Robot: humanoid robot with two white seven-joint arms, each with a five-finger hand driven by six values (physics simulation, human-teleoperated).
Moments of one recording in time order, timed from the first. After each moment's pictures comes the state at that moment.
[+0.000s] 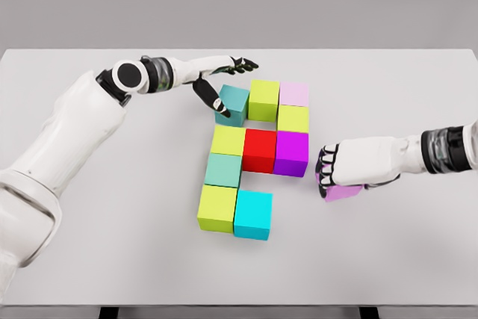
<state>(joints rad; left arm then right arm) -0.98 0.18 -0.80 -0.73 -0.02 -0.17 -0.61 -0.81 -1.02 1.01 -1.77 0.39 -0.61 0.61</state>
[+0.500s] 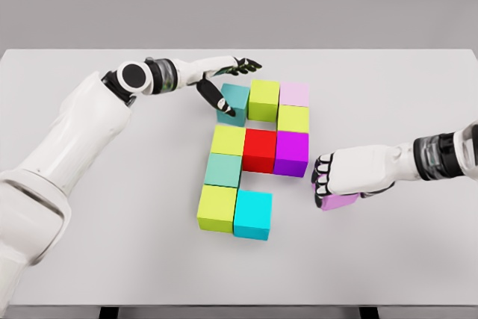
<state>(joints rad) -0.98 0.15 -0.77 -0.67 -0.02 -0.18 -0.61 -0.83 -1.01 1.06 -1.77 0.38 -0.61 0.61</state>
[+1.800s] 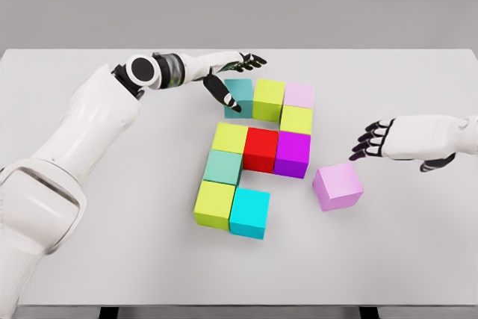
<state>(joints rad) -1.04 0.08 -0.77 -0.55 -0.03 -0.21 -0.61 -0.75 -1.14 0.87 -1.69 0.36 -0.61 0.61</state>
